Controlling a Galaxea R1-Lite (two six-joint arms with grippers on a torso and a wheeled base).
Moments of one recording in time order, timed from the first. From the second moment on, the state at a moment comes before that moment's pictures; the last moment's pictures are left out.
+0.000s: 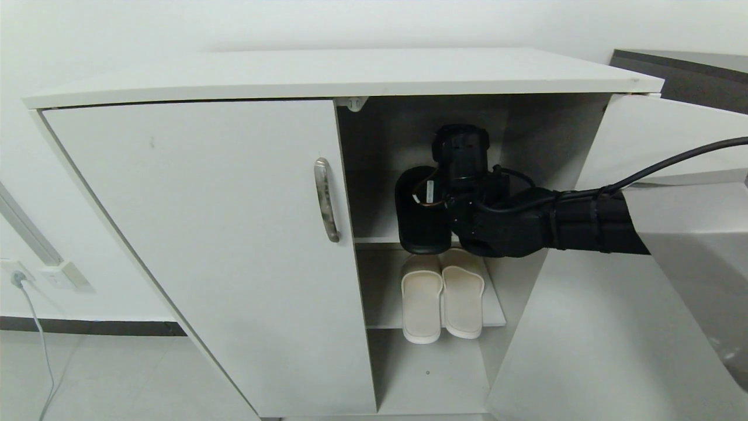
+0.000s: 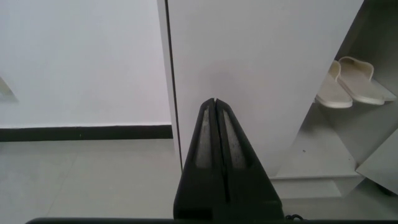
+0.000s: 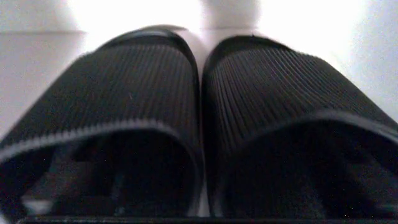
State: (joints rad) left arm 0.00 0.00 0.00 0.00 0.02 0.00; right arm 0.69 2.23 -1.84 -0.20 -0.72 0.15
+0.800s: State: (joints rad) left arm 0.00 0.00 0.00 0.00 0.02 0.01; right arm 0.87 1.82 -1.20 -0.43 -0.68 0.16
